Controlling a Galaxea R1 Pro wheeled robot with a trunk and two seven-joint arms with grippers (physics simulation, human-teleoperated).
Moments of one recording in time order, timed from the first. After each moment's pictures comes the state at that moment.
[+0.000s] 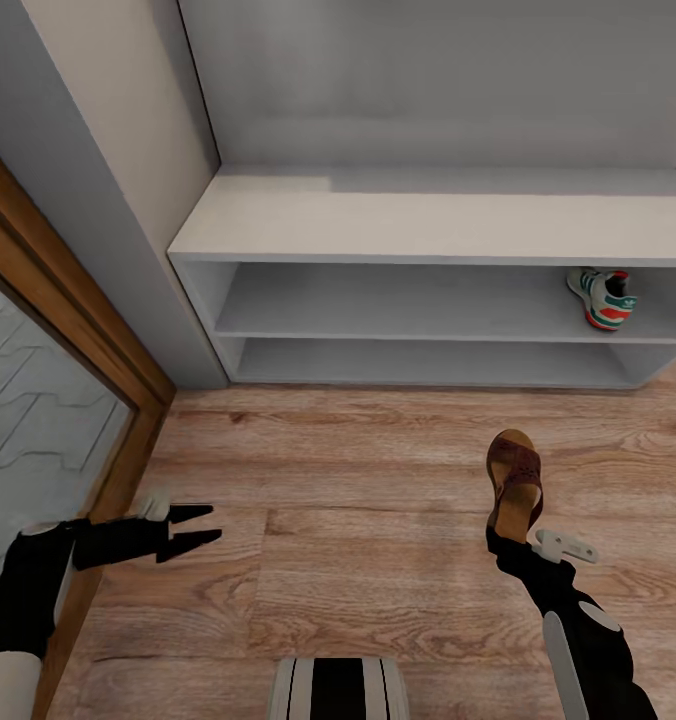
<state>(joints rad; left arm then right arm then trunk) -0.55 0.19 0.42 -1.06 -0.26 0.42 -1.56 -0.18 0.07 -0.27 -1.52 -0.12 0.47 -0.07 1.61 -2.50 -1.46</state>
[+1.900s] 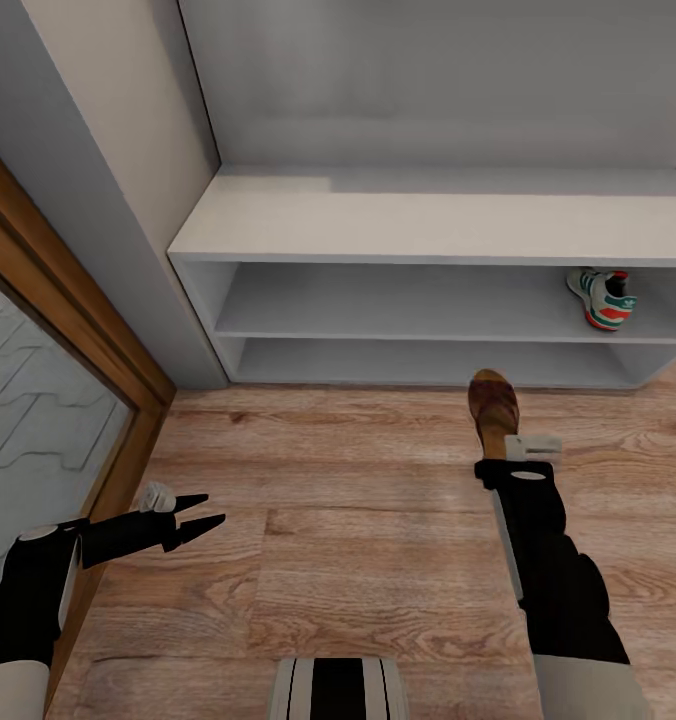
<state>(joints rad) -0.52 0.14 0.46 -1.15 -0.26 0.42 -1.41 -0.54 0.08 -0.10 -1.52 0.26 0.92 -0.22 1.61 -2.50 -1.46</state>
